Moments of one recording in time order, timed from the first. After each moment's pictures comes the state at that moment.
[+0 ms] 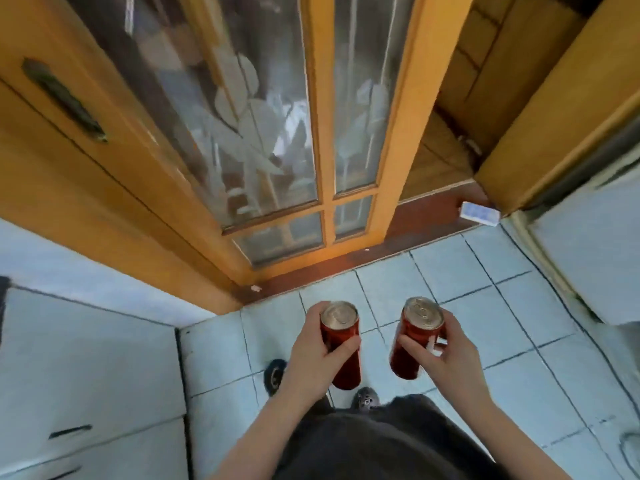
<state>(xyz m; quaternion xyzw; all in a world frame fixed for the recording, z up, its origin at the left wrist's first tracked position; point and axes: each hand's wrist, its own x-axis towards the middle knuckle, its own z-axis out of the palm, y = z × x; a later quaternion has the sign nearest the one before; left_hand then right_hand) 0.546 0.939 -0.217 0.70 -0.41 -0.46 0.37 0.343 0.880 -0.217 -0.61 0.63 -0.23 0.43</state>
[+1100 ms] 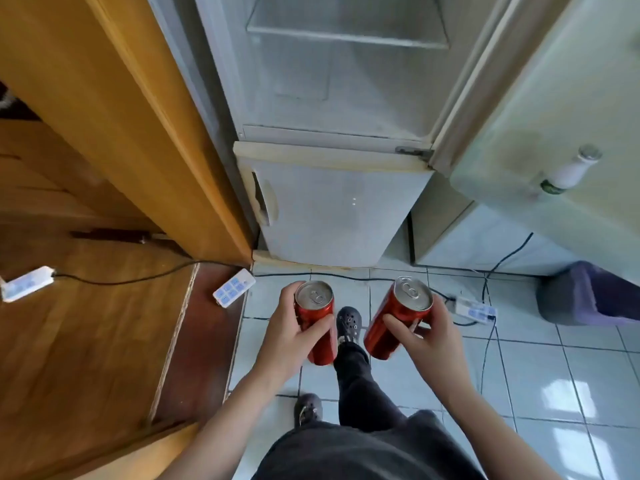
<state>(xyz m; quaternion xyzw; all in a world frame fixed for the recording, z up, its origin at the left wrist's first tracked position) 0.052 0.416 -0.210 0.35 -0.71 -0.60 0.11 -0.078 0.590 -0.183 -0.16 0.85 -0.47 0.19</state>
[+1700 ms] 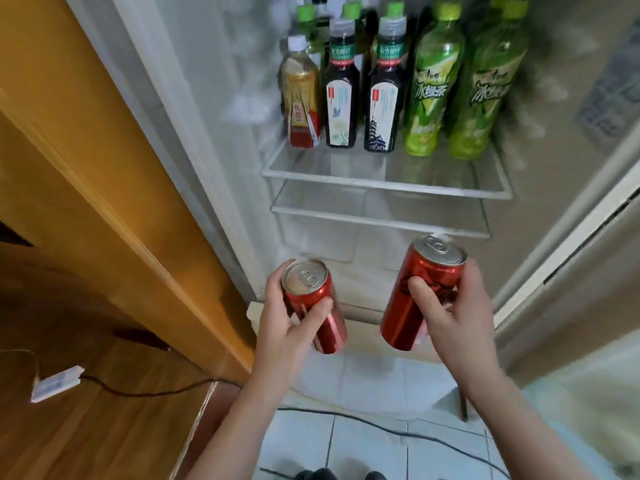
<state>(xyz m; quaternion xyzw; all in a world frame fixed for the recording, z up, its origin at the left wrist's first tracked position) -0.190 0.225 -0.083 0.28 -0.65 -0.60 0.36 -0.349 0.356 -0.055 -0.33 0.74 -0.59 0.03</state>
